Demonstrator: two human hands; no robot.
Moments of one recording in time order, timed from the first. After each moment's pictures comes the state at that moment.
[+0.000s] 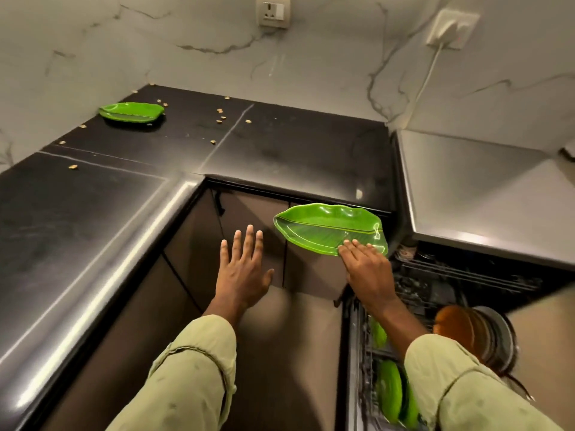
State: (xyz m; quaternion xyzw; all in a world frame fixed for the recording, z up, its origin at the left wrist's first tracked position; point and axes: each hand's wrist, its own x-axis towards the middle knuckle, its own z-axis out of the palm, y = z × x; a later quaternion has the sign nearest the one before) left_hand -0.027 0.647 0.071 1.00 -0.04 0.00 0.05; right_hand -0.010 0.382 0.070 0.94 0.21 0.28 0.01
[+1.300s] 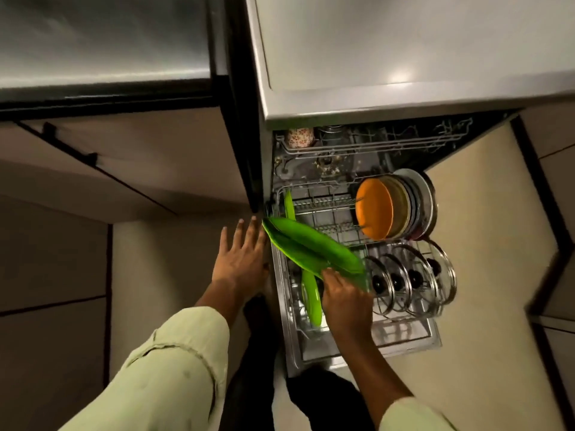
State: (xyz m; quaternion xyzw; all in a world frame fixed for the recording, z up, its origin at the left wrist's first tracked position) left_hand 0.029 0.319 -0.141 0.91 -0.28 -0.29 -0.07; right_hand -0.102 0.160 -0.135 0.98 -0.16 -0.02 -0.10
